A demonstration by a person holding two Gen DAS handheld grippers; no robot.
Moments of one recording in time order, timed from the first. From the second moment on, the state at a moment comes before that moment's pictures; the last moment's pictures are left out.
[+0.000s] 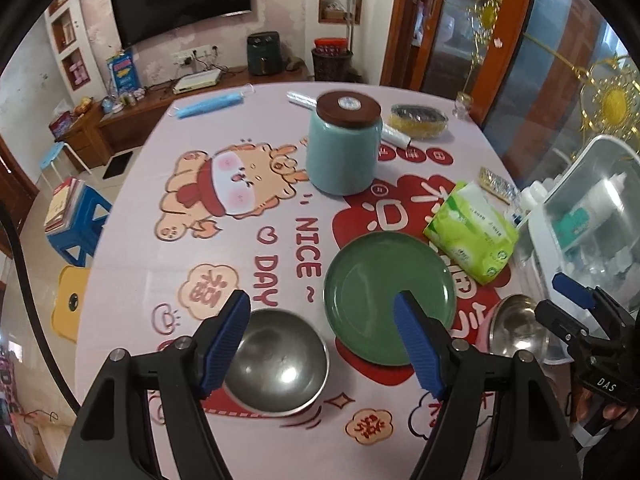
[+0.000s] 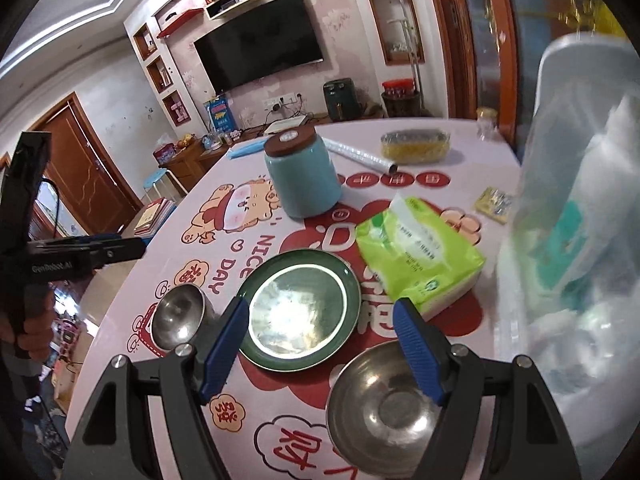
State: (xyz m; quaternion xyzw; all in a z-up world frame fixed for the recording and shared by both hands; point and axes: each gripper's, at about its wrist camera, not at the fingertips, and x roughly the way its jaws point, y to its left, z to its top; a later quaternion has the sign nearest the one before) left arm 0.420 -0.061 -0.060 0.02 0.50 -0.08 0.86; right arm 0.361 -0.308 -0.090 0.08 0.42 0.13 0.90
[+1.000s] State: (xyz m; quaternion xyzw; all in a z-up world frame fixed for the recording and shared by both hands) left arm 0.489 -0.101 -0.208 0.04 0.61 -0.08 0.79; right arm 0.414 -0.262 -0.173 0.00 0.51 0.14 0.85
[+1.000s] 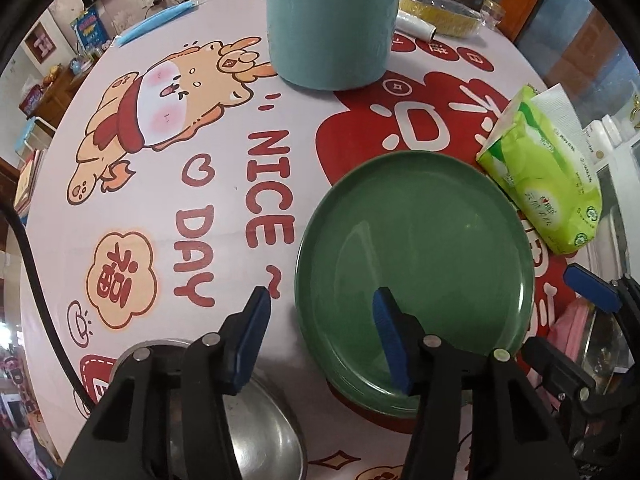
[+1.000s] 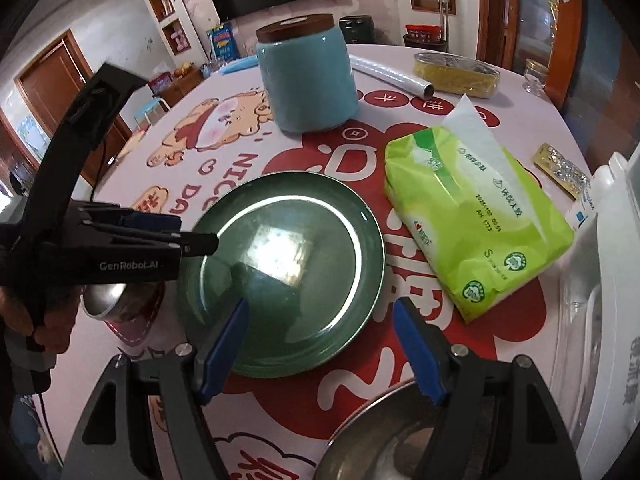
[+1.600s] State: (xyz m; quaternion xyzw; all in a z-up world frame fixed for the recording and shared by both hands) left arm 0.491 -0.122 -0.221 0.09 0.62 -0.08 0.78; right arm 0.420 -0.244 -0.178 -0.04 0.56 0.09 0.82
